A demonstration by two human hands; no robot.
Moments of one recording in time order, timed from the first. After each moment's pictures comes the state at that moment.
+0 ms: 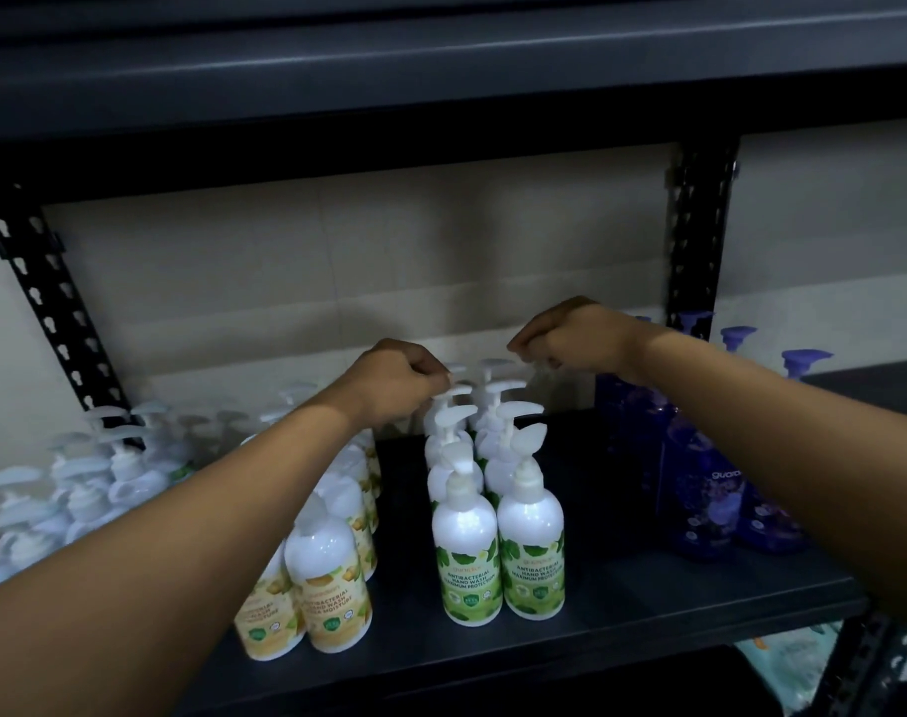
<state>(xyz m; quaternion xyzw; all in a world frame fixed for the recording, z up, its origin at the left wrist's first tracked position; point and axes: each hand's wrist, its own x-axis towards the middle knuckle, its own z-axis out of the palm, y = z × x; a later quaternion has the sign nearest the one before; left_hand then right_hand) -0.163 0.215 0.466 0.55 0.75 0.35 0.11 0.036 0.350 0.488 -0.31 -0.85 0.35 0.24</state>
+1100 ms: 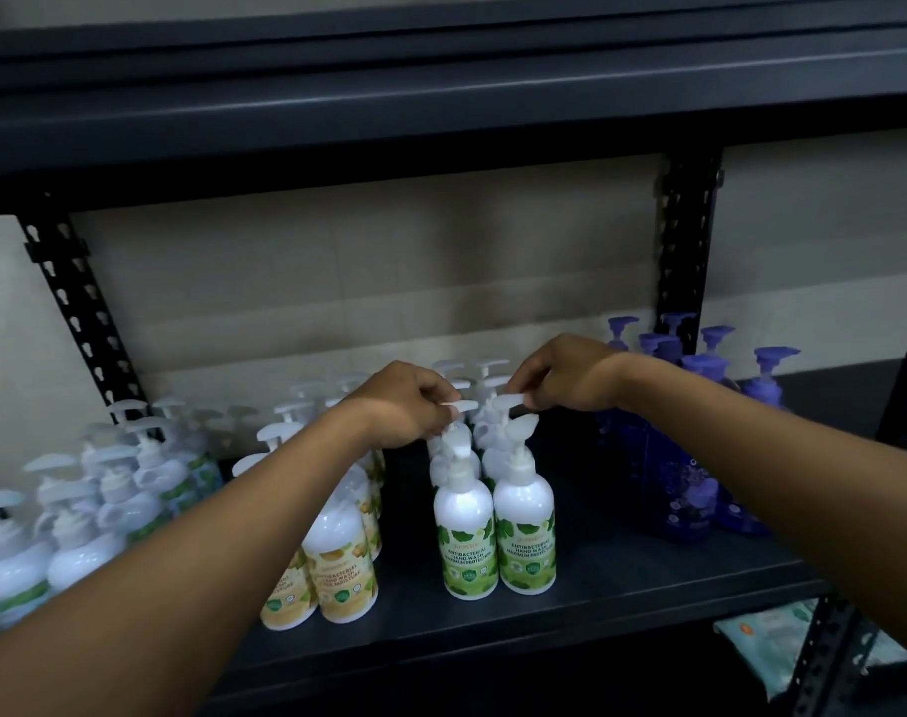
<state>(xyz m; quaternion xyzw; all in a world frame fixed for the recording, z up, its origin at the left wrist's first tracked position) -0.140 0.189 0.455 0.54 0.75 0.34 0.18 0.052 0.311 0.475 -0.34 -0.90 0.25 0.13</state>
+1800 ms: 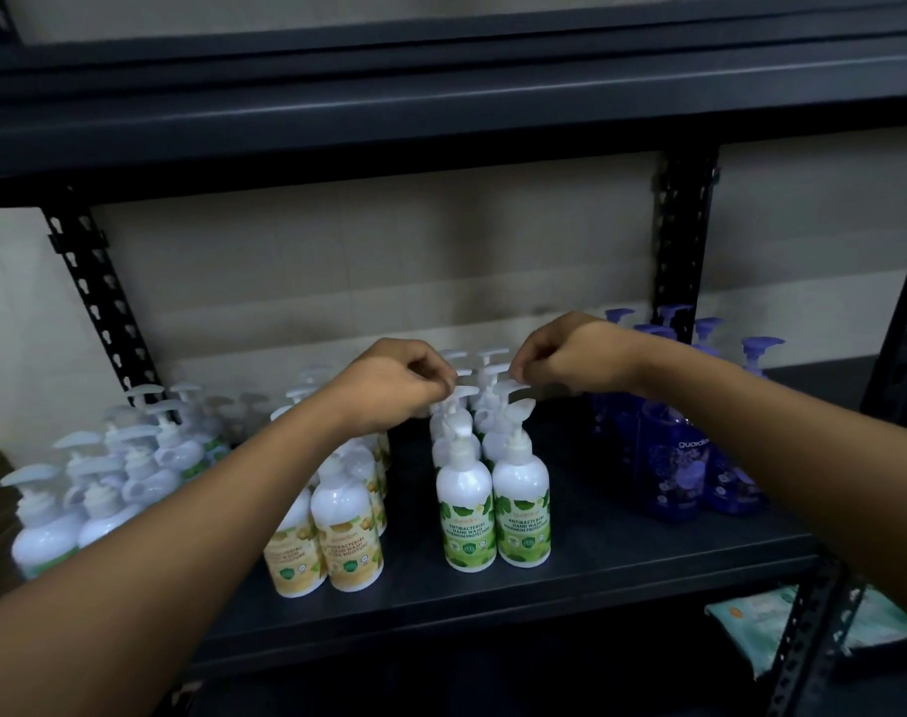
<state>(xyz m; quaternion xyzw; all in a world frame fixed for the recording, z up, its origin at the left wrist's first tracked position) -0.124 0.149 0.477 0.58 0.72 0.36 0.12 0.076 0.286 0.490 -0.30 -0.89 0.29 0.18</state>
